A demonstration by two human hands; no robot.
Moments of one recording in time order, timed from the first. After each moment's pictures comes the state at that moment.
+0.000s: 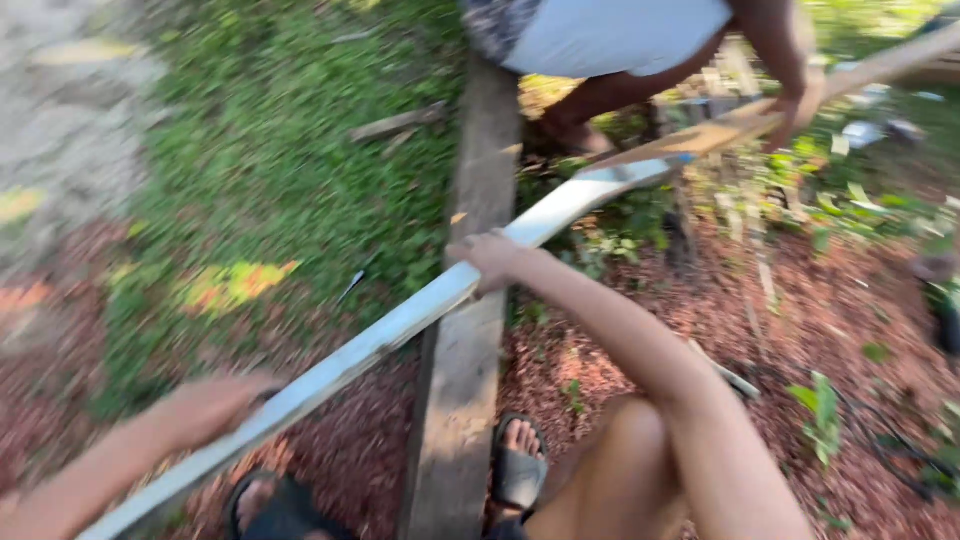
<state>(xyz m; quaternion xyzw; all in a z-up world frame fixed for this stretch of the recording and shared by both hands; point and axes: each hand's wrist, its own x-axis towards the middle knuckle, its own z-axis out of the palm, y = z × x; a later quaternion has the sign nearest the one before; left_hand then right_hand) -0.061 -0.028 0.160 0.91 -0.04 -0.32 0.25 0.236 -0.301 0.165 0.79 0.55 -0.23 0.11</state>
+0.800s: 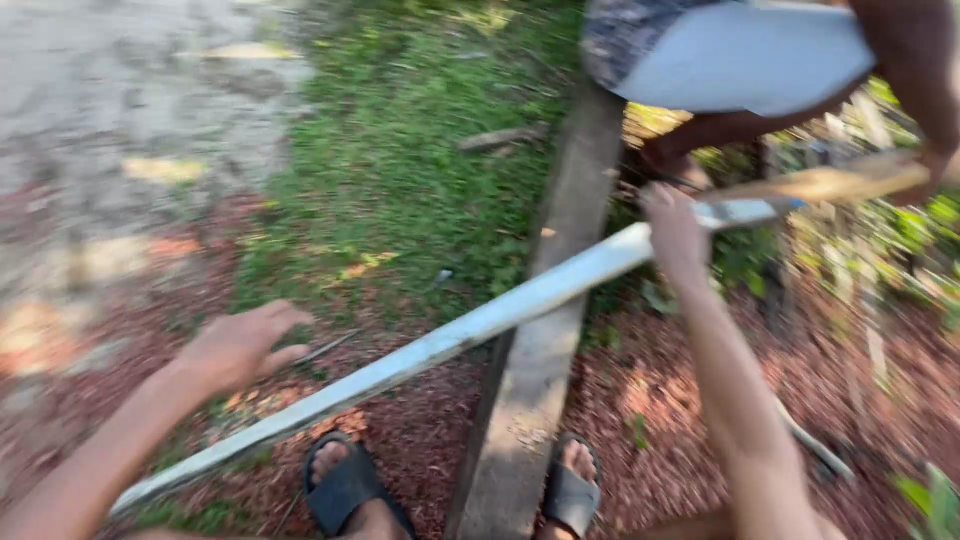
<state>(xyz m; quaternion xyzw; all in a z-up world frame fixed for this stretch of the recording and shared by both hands) -0.089 -0.001 0.256 0.95 0.10 -0.27 0.08 0.294 -0.355 0.185 0.92 0.38 0.13 -0.05</state>
